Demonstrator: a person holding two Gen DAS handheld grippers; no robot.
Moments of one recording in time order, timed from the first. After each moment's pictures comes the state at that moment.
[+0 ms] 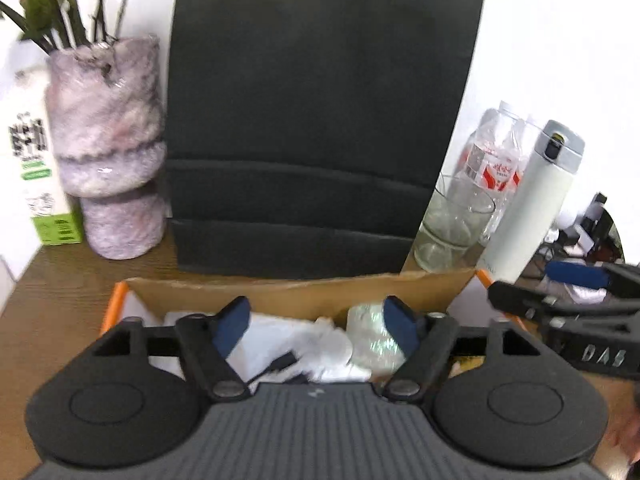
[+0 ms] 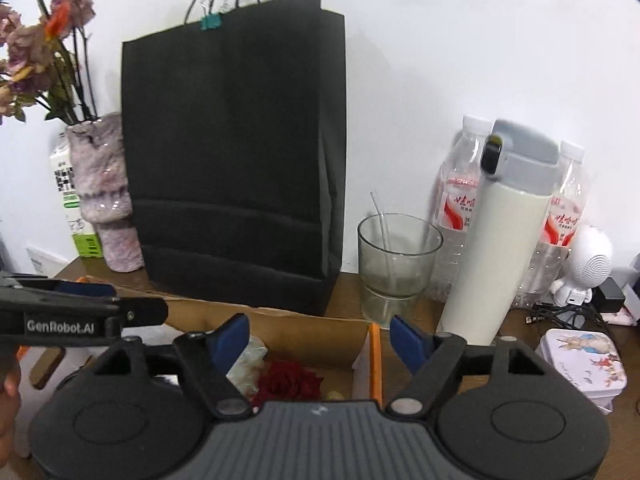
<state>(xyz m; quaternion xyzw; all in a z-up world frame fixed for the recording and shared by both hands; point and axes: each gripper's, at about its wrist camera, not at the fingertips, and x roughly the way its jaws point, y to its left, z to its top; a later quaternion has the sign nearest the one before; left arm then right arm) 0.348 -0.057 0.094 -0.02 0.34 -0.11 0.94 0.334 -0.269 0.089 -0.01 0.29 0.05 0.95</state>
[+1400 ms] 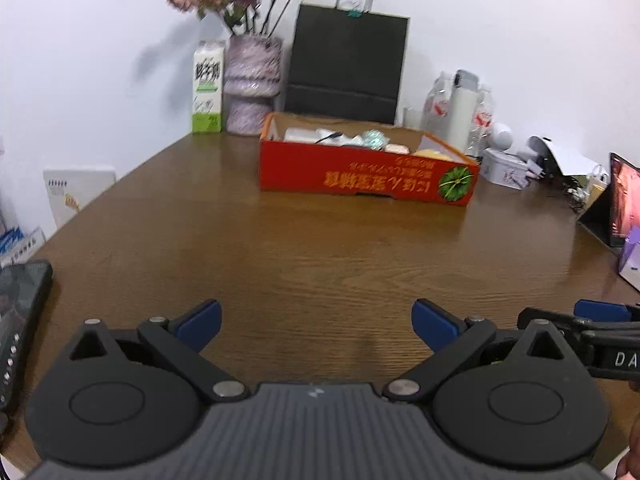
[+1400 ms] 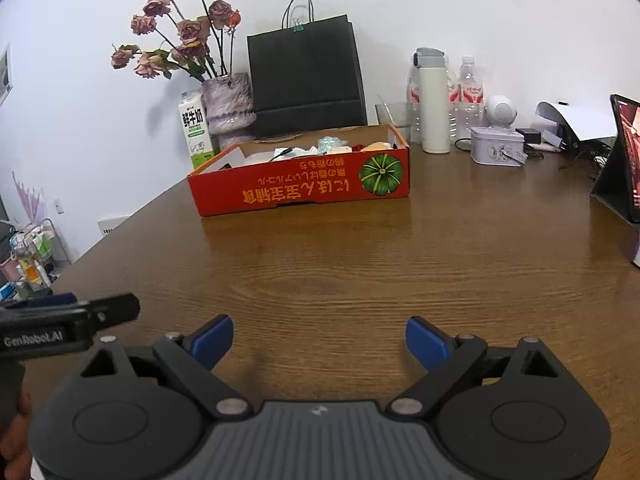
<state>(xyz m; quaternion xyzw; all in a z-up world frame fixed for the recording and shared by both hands) -0.072 0.023 0.032 -0.04 0.28 -0.05 0.96 -0.104 -0.212 0.014 0.07 0.29 0.05 0.95</state>
